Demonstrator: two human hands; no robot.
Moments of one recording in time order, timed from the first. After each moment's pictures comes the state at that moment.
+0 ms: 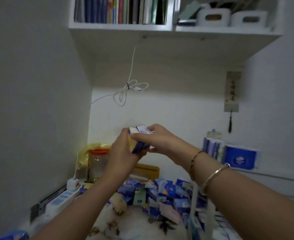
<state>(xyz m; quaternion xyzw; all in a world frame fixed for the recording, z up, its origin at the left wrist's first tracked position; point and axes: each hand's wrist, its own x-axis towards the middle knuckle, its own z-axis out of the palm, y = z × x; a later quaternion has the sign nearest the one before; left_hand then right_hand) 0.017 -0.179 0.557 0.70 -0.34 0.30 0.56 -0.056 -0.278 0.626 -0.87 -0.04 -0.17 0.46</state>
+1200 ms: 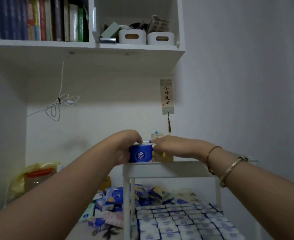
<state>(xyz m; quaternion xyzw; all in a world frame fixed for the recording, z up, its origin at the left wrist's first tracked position) -0.130 -0.332 0.643 0.71 -0.25 -0.21 0.63 -0.200 -0.464 0.636 -0.98 0.04 -0.13 0.14</state>
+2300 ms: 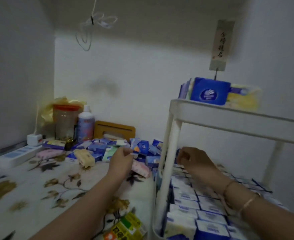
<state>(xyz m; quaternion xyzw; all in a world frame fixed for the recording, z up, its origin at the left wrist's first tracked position) 0.014 -0.310 0.414 0.75 -0.13 0.00 0.65 -0.095 -0.501 0.443 -0.95 0.09 -0.25 0.18</state>
